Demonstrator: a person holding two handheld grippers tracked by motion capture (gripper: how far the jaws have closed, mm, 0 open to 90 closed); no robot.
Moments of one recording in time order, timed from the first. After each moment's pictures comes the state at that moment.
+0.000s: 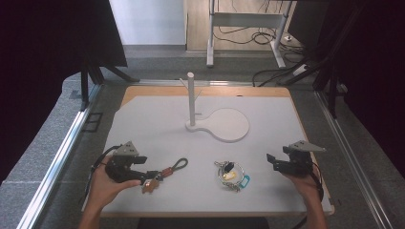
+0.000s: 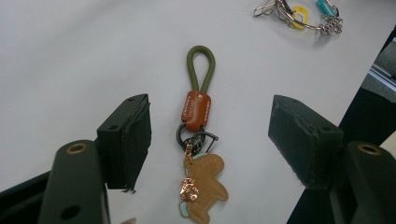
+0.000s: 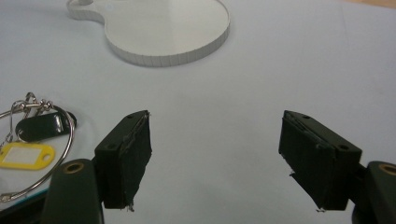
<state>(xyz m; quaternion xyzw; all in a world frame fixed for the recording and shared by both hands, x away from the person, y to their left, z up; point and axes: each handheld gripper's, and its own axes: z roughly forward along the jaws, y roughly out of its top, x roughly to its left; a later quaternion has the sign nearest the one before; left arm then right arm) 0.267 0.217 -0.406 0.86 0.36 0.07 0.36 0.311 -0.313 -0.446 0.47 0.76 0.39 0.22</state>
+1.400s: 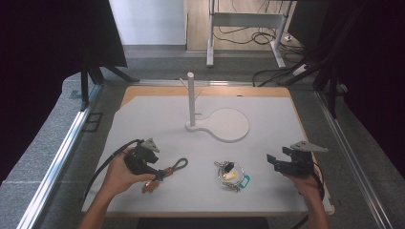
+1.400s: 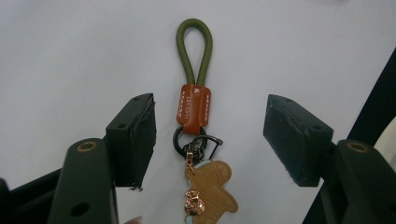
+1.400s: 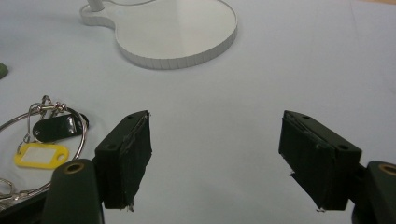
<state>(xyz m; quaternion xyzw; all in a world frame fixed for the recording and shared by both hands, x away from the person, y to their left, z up) 0.302 0.174 -0.415 0.92 0.32 0.03 0.25 0.310 -0.316 -0.445 0.47 0.75 0.41 0.21</state>
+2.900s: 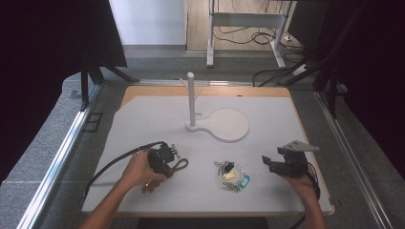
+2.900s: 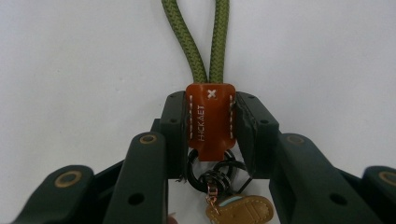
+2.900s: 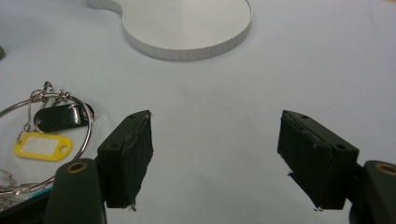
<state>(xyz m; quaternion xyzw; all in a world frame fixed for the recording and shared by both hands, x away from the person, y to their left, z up) 0.334 0.127 -0.456 0.96 0.25 0.01 0.10 0.311 -0.300 -0.447 0.45 0.78 0.39 0.21</state>
